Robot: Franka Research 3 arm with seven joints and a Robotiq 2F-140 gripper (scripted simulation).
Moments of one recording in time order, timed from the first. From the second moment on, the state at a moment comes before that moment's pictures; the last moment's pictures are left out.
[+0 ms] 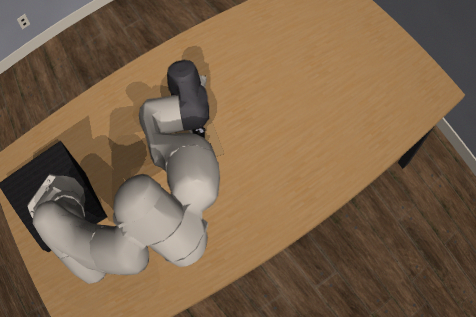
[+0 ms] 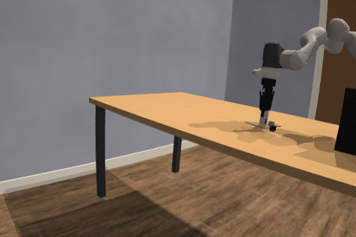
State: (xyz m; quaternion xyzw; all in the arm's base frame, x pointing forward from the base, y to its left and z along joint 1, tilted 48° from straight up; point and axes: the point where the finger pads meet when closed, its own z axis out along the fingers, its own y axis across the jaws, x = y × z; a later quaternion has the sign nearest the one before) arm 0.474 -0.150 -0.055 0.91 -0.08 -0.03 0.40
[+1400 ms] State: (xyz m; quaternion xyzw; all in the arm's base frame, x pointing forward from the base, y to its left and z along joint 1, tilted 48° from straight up) arm 0.474 -0.150 -0.055 0.91 -0.08 -0.03 0.40
